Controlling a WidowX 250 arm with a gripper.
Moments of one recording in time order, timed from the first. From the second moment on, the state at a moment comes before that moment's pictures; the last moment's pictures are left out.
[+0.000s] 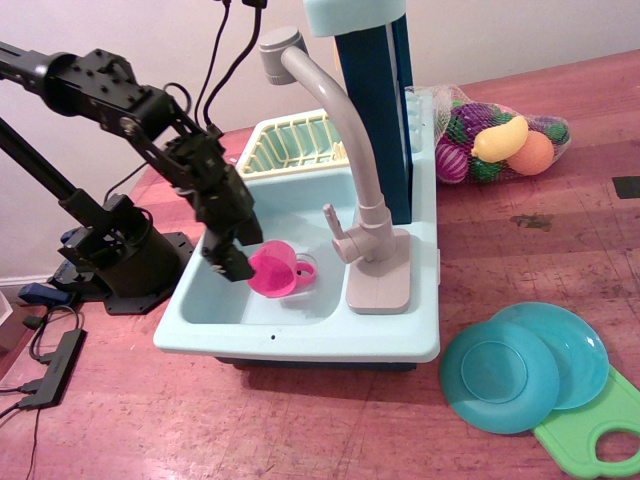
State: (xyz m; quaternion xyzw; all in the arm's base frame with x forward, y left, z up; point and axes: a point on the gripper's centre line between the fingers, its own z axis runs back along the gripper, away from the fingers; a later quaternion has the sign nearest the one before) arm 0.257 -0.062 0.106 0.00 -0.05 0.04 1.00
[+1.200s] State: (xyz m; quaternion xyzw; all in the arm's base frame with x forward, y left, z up) arm 0.270 -0.051 0.091 0.00 -0.05 0.08 1.00
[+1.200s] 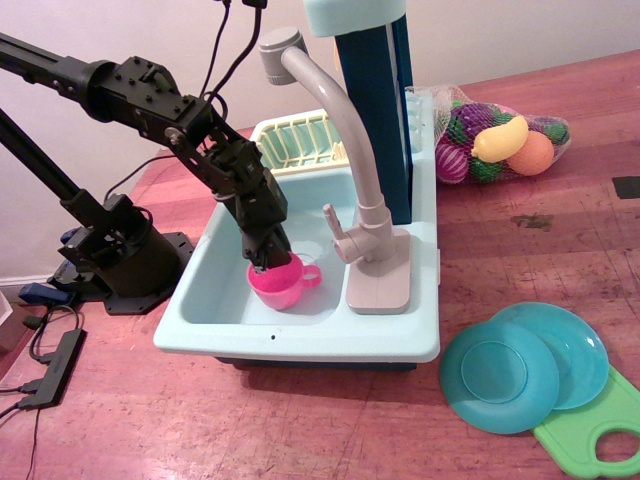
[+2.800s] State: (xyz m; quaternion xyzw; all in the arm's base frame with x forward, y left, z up) arm 0.278 -0.040 0.179 -0.02 -0.08 0.09 0.99
